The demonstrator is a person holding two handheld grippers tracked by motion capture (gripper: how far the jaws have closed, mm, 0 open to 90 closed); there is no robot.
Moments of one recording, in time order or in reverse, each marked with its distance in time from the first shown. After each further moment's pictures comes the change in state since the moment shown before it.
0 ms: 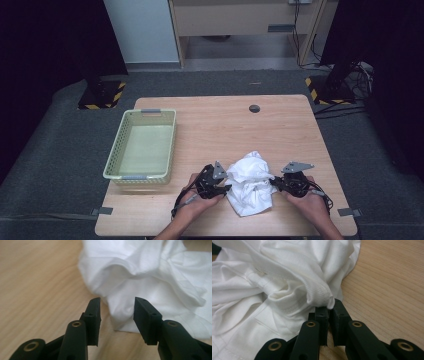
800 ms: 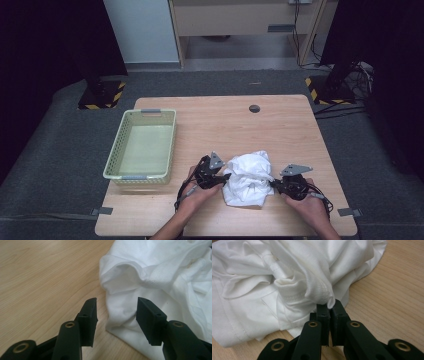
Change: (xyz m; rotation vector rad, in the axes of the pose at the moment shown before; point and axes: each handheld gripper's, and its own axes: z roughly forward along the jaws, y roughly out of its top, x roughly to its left) left arm 0.022 0.005 0.024 -0.064 0.021 -0.055; right arm 0.010 -0.002 -0.003 0.016 -0.020 -0.009
